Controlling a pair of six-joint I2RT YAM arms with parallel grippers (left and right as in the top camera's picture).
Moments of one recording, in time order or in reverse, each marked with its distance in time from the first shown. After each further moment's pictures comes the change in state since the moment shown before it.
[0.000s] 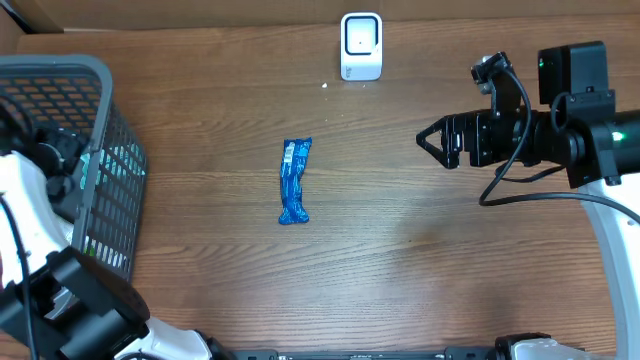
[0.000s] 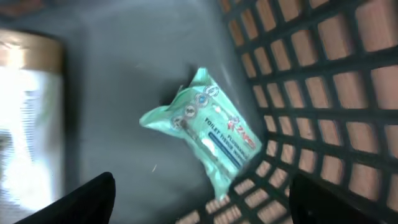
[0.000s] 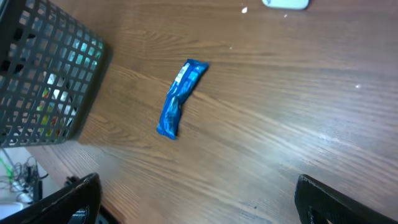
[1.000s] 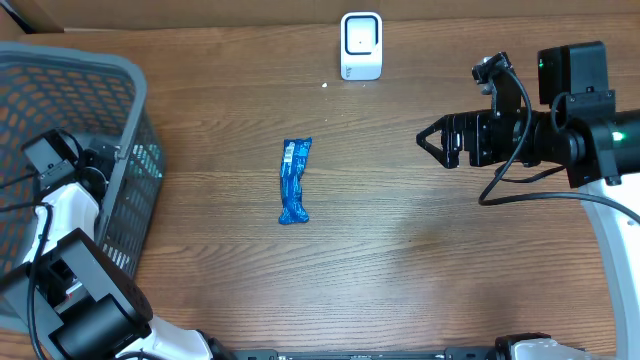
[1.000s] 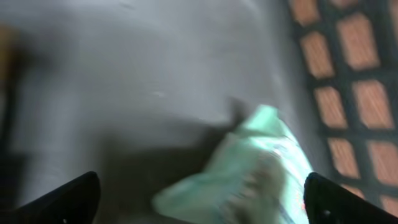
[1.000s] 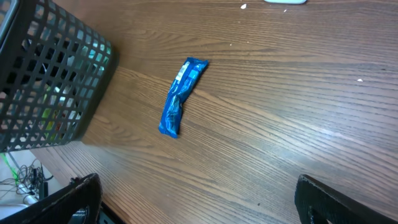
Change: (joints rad) left arm -0.043 0.000 -0.460 0.610 -0.033 -0.004; right arm 0.000 0.000 0.000 -0.006 -0.001 0.023
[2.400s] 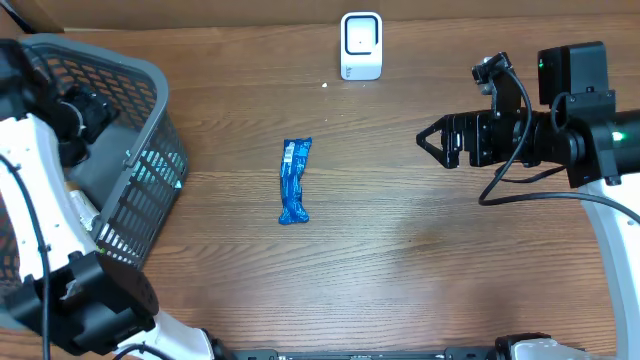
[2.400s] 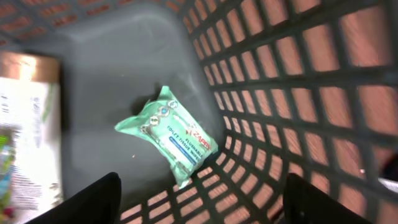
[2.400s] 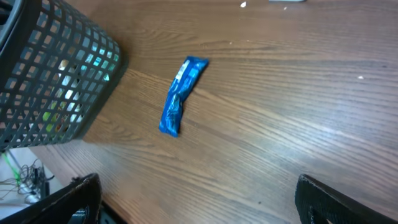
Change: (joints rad) left arm -0.126 0.033 0.764 -0.934 0.094 0.127; right arm 0.000 0.000 0.000 -0.006 0.001 0.003
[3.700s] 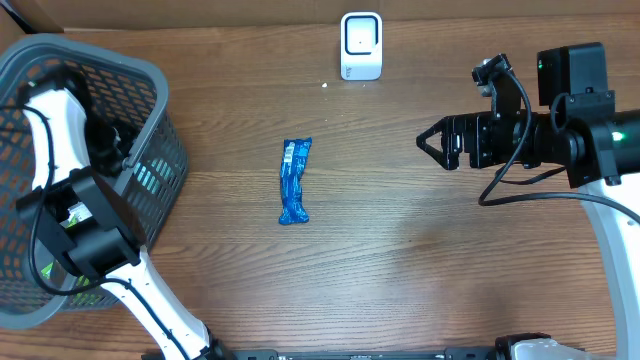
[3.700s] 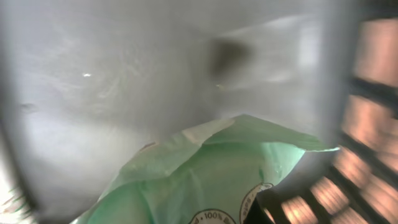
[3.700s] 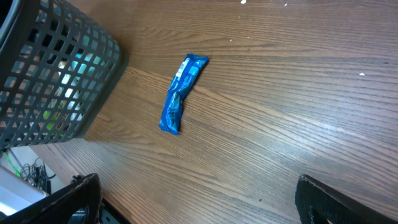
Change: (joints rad) left arm -0.022 0.443 0.195 -0.233 -0.041 -0.121; right arm 0.001 0.000 0.000 -0.011 0.000 0.000
